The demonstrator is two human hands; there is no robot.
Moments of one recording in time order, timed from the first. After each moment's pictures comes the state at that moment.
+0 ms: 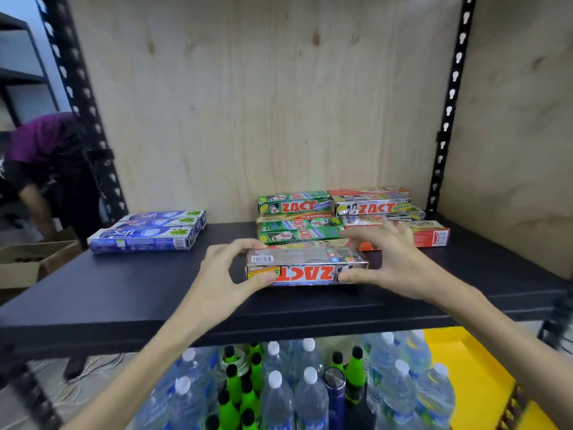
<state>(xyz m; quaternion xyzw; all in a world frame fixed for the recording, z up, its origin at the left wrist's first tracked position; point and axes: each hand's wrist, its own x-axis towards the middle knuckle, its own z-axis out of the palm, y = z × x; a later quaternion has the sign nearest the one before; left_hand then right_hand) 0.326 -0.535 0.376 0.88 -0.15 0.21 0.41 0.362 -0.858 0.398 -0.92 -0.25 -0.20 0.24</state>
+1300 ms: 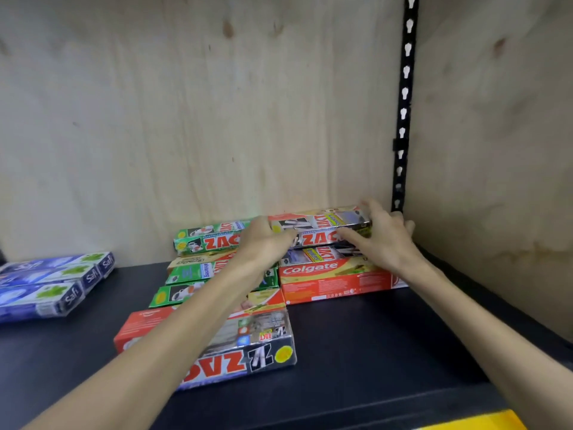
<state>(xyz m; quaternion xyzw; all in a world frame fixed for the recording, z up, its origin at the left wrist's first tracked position) 0.498 -0.753 0.442 0.86 -0.03 0.12 0.49 0.514 -0.963 0.412 -0.92 0.00 -0.26 0.30</state>
